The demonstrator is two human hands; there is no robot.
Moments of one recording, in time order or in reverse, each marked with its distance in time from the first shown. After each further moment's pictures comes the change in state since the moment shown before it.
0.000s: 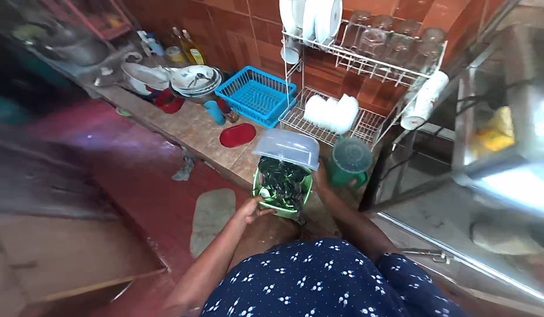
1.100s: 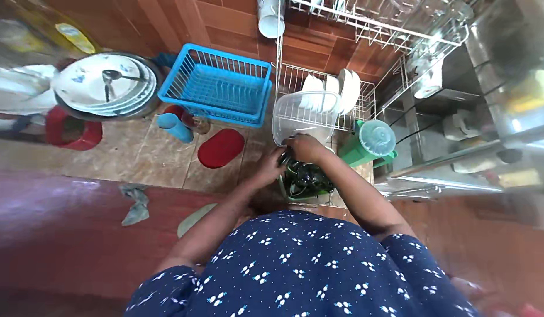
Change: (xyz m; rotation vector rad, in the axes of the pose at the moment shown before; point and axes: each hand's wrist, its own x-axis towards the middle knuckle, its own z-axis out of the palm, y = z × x) left_hand 0.133 0.208 -0.021 1.186 -0.617 0.806; right_hand 0.101 -0.076 0.163 -1.418 -0.428 -0.146
